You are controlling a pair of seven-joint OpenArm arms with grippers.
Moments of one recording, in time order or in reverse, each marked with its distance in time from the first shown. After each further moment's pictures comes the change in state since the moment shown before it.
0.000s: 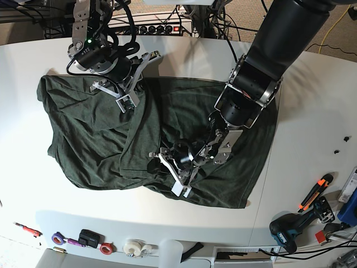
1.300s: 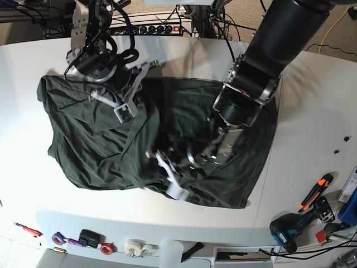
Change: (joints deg) left arm 0.4 -0.9 -8.1 1.9 0.5 -12.4 -1.8; right arm 4.7 0.2 0.0 0.0 0.0 0.0 2.3
